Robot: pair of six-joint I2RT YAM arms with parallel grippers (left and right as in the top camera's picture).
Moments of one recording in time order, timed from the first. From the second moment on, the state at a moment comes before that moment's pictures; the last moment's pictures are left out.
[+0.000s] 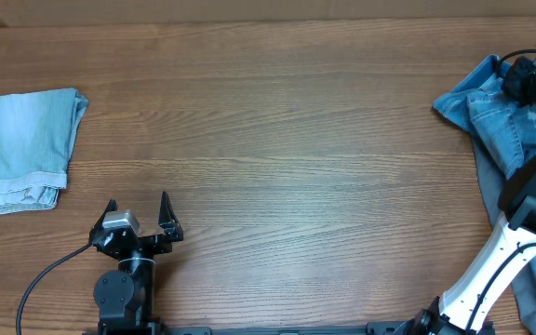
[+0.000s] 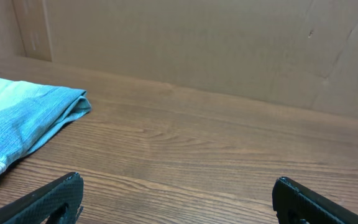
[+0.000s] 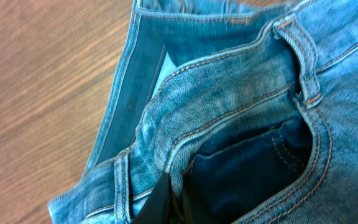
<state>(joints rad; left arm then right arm) 0.04 0.02 0.01 -0.08 -0.05 -0.18 -0.48 2.36 2.21 -1.05 -0.16 0.08</state>
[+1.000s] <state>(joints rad) 0.04 0.02 0.01 -0.08 -0.05 -0.18 0.56 2.34 2.45 -0.75 -0.28 0.26</state>
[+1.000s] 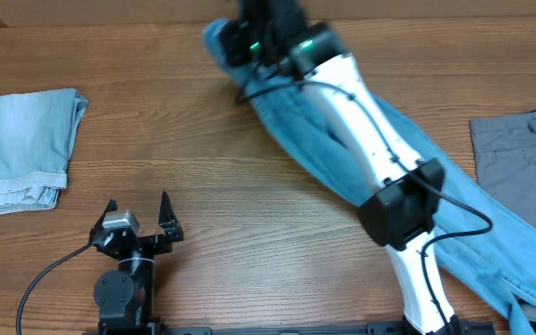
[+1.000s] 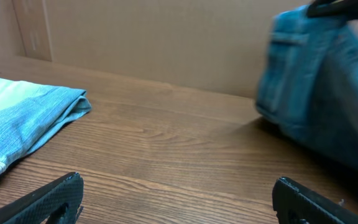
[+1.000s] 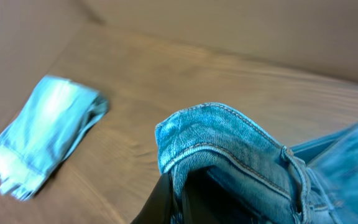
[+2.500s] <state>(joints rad) 0.04 0.22 0.43 -0.36 0.23 -0.21 0.06 2.08 1.63 -1.19 -0.12 0.41</state>
